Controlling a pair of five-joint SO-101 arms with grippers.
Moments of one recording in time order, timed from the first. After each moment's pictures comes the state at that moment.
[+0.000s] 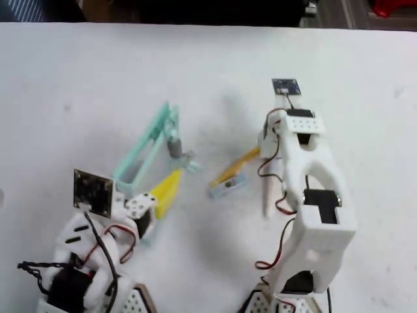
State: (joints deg) left arm 14.8 -104.7 75.4 59.5 8.5; right arm -0.4 20.4 10.1 57.6 7.0
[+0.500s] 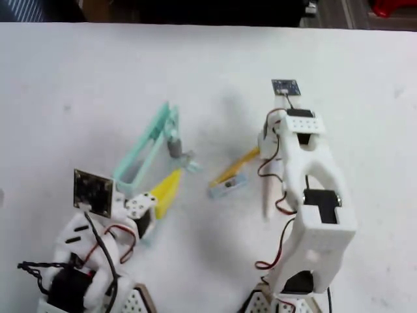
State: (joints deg) left arm 14.8 -104.7 75.4 59.5 8.5; right arm -0.4 20.4 10.1 58.5 7.0
